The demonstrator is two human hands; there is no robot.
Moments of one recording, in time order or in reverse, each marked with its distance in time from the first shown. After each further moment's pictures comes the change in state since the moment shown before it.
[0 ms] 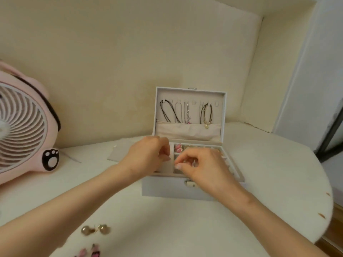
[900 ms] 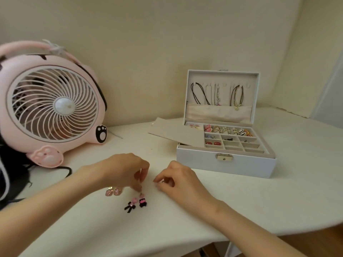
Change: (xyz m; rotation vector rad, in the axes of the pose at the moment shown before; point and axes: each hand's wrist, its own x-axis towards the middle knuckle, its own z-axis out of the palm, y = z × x) left_hand -0.117 -0.056 -0.038 0.265 -0.652 -0.175; right_hand -0.046 -0.034 0.108 0.077 -0.308 -0.170
